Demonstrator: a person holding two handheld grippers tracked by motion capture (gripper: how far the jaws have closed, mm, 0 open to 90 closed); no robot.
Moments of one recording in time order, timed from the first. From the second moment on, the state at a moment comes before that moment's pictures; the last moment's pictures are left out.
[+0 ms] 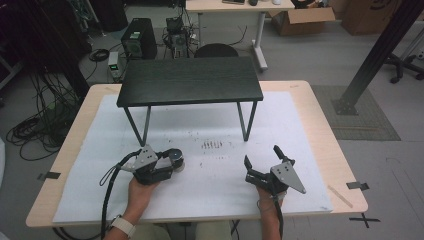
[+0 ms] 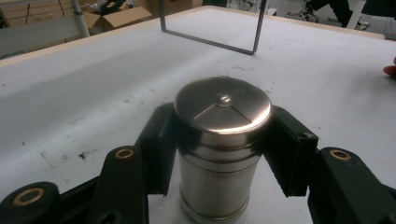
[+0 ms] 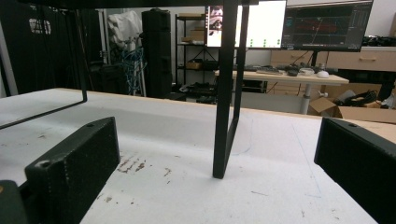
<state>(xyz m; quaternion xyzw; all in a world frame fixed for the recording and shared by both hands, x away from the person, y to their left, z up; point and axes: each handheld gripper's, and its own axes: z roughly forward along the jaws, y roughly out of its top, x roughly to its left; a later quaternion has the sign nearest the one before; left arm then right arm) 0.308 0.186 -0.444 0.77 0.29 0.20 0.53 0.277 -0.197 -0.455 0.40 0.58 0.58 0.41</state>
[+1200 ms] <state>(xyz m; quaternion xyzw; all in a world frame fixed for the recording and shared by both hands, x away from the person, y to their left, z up) 0.292 0.231 -0.374 0.71 0.30 0.21 0.60 0.277 -0.197 -0.455 0.40 0.58 0.58 0.41</state>
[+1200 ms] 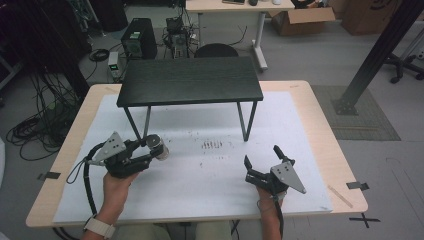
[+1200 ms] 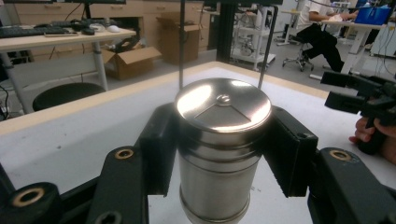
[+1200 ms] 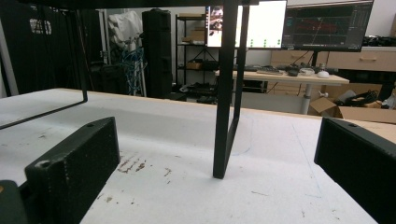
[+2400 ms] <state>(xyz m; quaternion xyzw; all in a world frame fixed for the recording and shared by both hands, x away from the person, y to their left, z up) 0.296 0.240 -0.284 0.70 0.28 0.21 0.63 0.277 -0.197 -0.455 0.39 0.58 0.58 0.41</state>
